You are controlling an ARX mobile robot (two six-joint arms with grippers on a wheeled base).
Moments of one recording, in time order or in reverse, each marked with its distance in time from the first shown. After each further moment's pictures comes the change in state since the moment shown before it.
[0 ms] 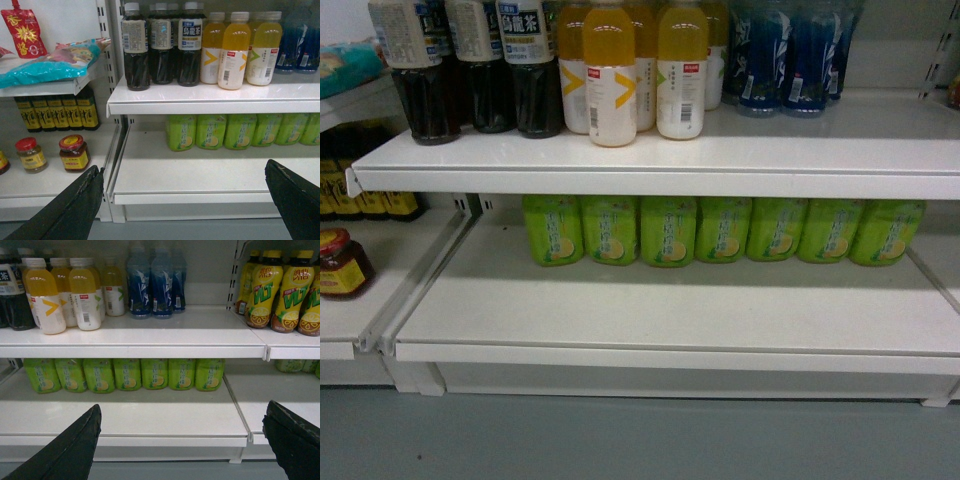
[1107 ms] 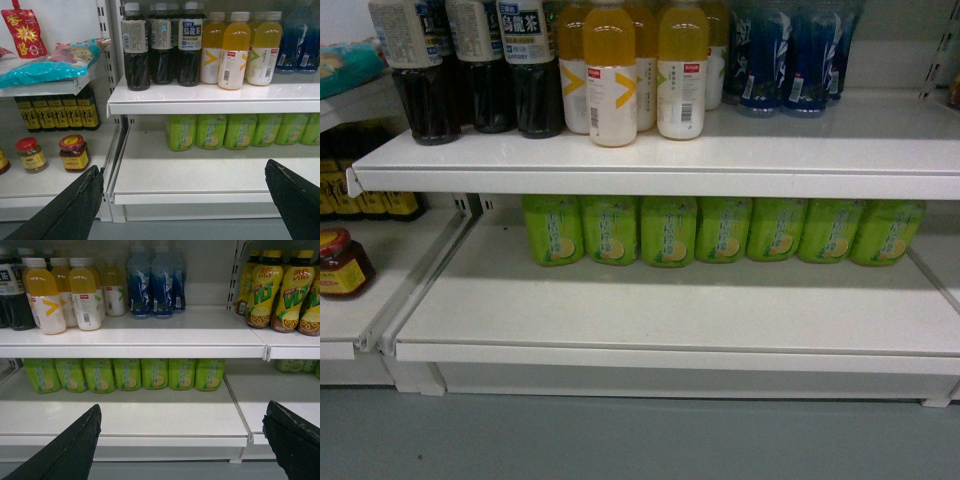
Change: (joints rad) left arm 0.000 0.000 0.000 0.000 0.000 0.000; right arm 0.000 0.000 0.000 0.000 0.000 0.000
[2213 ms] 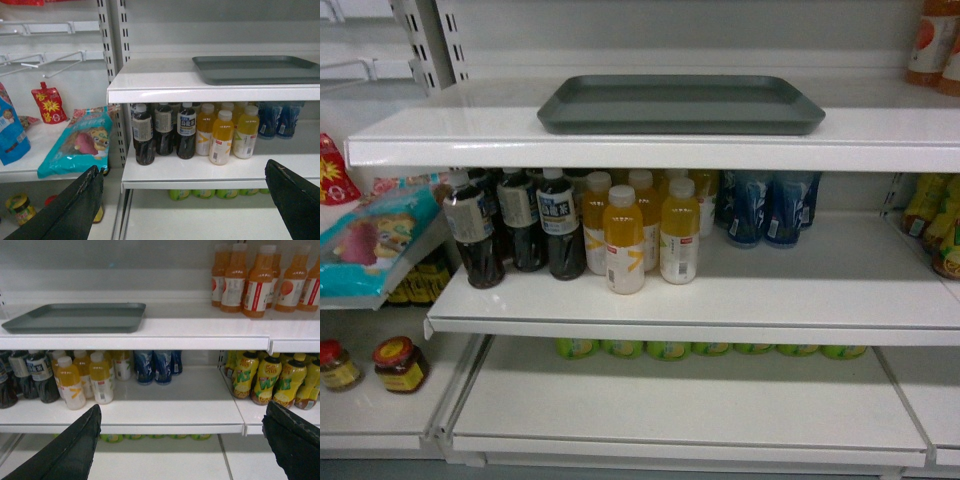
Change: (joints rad) left arm 0.000 0.000 0.000 0.000 0.000 0.000; right arm 0.000 0.000 0.000 -0.001 0.000 0.001
